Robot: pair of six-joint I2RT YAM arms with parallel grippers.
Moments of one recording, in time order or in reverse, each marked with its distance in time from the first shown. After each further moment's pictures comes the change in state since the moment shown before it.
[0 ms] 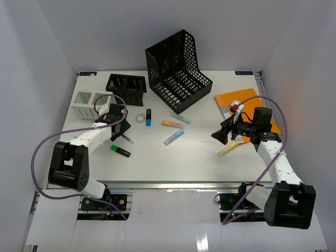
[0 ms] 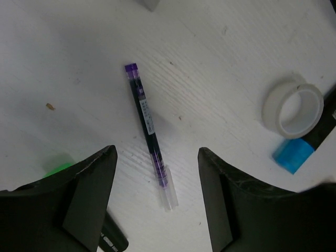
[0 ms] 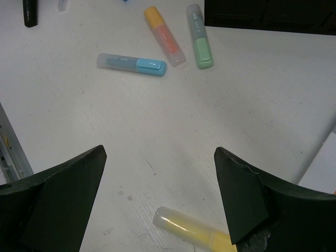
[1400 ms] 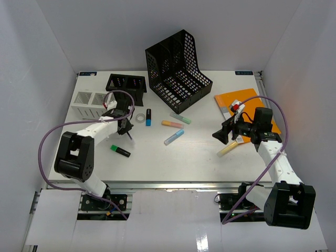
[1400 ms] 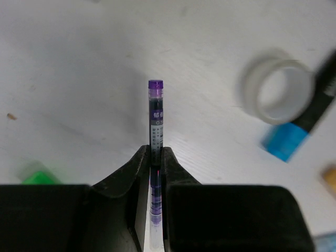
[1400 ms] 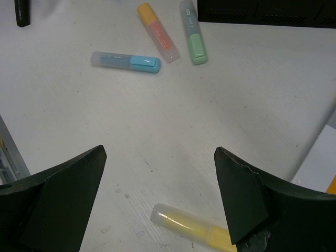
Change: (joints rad) left arm -0.055 0.102 0.099 -0.034 0.021 0.075; right arm -0.011 0.000 0.000 -0.006 0.014 0.000
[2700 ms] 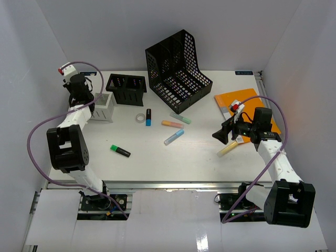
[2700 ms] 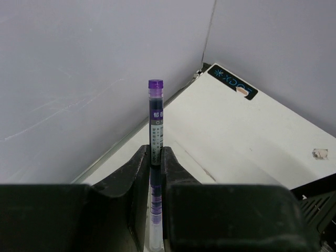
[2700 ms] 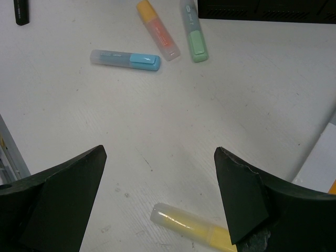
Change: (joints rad) left arm 0.432 0.103 0.218 0.768 -0.227 0.676; right arm -0.002 0.013 0.000 -0.001 0.000 -0.003
